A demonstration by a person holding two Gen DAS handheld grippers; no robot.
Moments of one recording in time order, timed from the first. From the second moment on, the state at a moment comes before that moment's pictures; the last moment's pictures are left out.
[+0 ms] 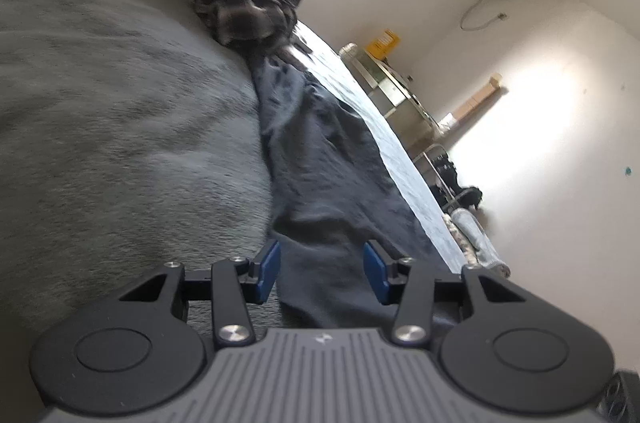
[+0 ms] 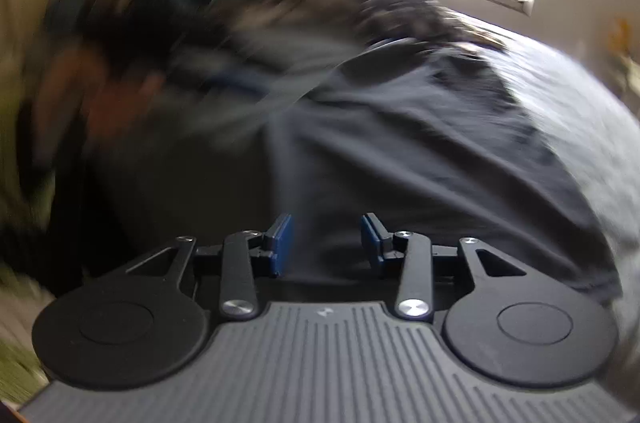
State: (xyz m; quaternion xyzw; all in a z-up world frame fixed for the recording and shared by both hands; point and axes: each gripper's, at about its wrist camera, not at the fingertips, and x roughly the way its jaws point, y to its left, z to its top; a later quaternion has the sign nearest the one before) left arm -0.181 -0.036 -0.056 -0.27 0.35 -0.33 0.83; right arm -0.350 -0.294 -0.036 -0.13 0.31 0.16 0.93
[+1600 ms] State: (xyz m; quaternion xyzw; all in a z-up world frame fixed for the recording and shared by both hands) left arm -0.169 -0.093 -0.024 -0.19 0.43 -0.28 0.84; right arm -0.356 -0.318 -0.066 0.02 0.27 0.15 0.95
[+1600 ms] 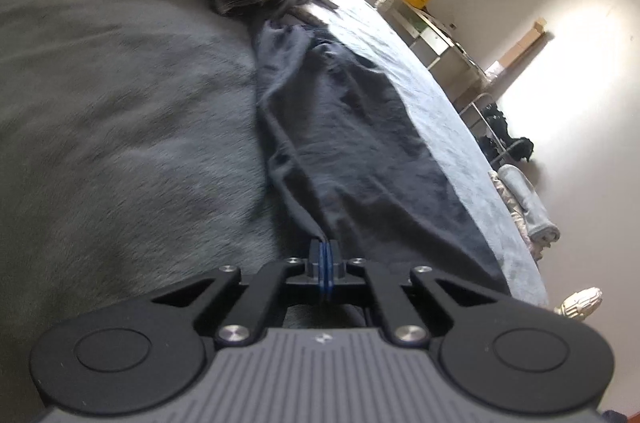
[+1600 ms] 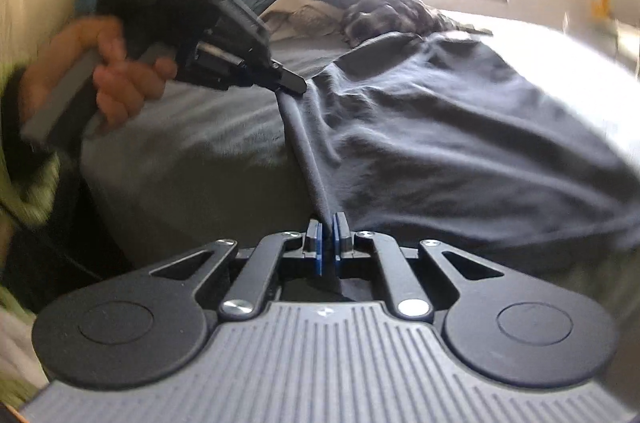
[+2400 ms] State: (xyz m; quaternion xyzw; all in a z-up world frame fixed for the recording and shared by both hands) left arm -0.165 -0.130 -0.009 -0.16 0.36 -0.34 0.85; right arm -0.338 -0.408 -0.101 0.31 0.27 0.12 0.90
